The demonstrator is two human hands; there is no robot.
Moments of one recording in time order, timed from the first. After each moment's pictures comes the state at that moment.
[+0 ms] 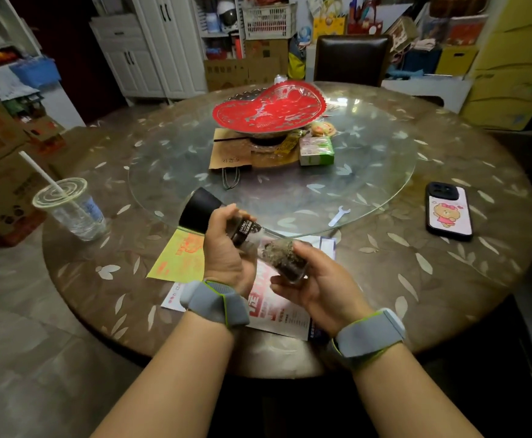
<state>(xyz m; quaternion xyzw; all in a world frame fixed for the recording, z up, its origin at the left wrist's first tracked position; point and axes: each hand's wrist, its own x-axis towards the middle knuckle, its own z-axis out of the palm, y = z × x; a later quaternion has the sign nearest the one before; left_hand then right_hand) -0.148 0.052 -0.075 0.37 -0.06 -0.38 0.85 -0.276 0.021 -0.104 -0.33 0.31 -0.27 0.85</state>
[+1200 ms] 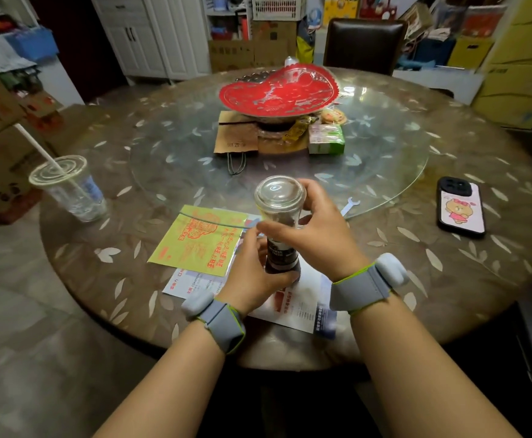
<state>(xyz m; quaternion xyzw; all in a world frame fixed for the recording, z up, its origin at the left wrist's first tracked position) -0.145 0.075 -0.144 0.69 -0.42 -0.30 0.51 -0.246 -0.009 -0.078 -0.74 0.29 -0.37 0.48</state>
